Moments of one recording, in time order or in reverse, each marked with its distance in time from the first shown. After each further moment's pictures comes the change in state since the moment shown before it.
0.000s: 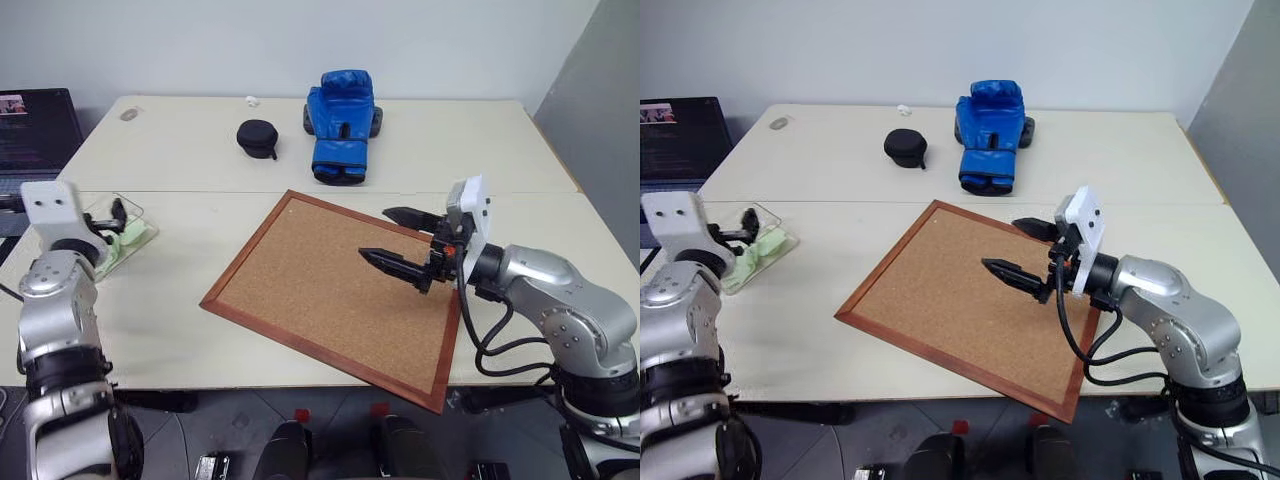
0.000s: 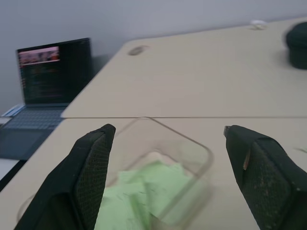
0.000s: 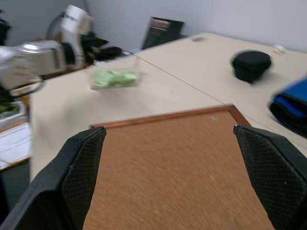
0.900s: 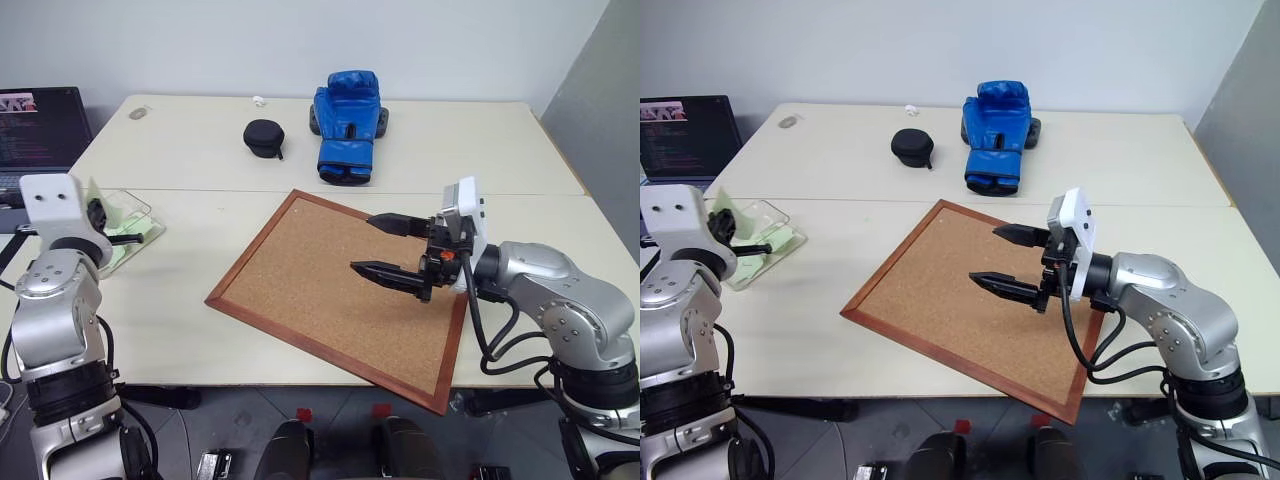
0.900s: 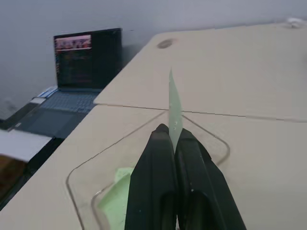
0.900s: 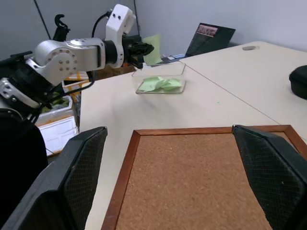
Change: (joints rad) left arm -0.131 -0.033 0.106 -0.020 0.109 0.203 0.181; right arm -0.159 0.003 0.037 0.078 0.103 -0.007 0.246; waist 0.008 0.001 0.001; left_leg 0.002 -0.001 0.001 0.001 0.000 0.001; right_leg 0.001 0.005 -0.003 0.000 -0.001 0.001
